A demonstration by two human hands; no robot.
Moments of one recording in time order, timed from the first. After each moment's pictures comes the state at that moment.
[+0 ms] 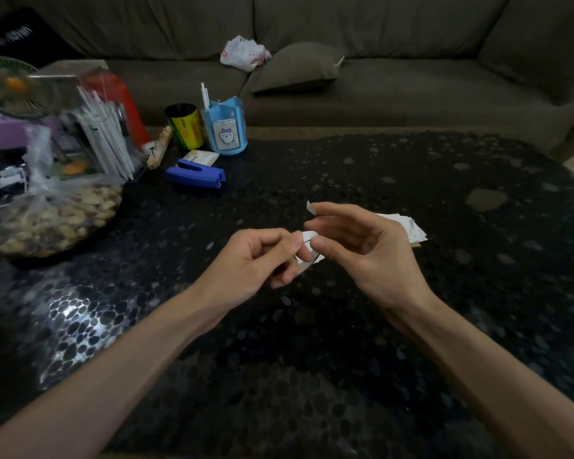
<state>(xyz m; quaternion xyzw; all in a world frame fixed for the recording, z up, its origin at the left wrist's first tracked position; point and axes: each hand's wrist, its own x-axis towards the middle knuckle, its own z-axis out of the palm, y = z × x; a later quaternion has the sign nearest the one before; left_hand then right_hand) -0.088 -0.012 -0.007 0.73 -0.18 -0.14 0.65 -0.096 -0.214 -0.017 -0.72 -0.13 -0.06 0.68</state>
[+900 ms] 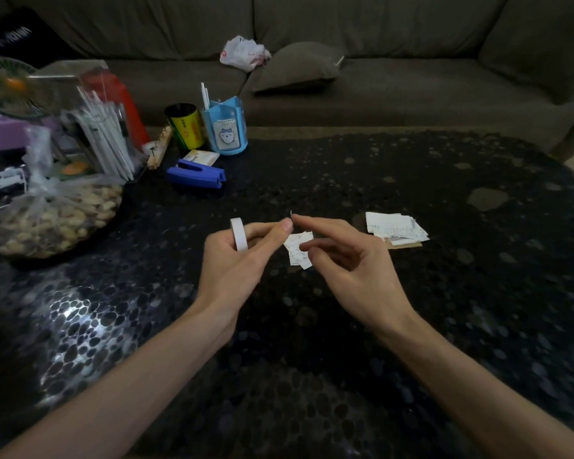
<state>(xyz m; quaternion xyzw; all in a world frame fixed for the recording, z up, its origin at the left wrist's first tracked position) -0.104 -0.024 0.003 0.71 0.04 -0.01 0.70 -0.106 -0.193 -0.025 -0.77 -0.13 -0.08 0.62</state>
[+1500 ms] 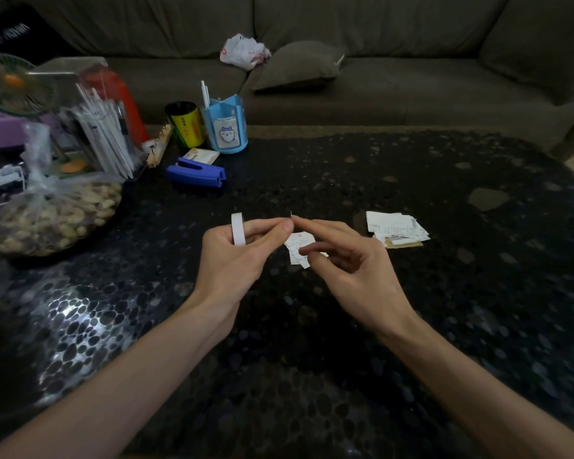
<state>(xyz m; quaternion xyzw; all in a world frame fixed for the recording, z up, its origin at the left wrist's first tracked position) -0.100 -0.020 0.004 0.68 0.06 -0.03 0.73 -0.107 -0.194 -0.029 -0.78 -0.14 -0.07 0.61</state>
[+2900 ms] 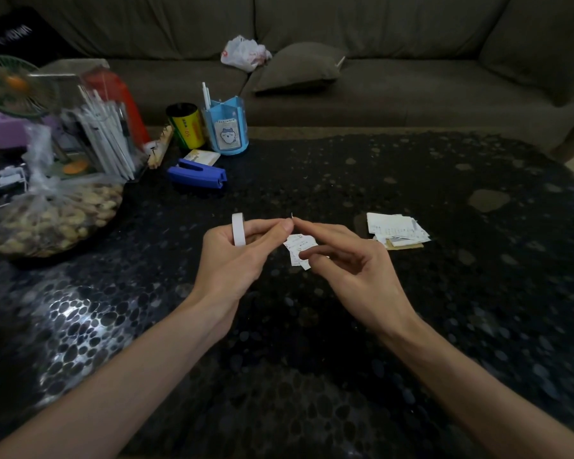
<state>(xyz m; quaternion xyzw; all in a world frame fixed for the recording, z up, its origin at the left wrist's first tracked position) -0.102 -0.022 0.009 0.68 0.06 -0.03 0.73 -0.110 -0.194 -0.026 -0.76 -0.14 -0.05 0.64</state>
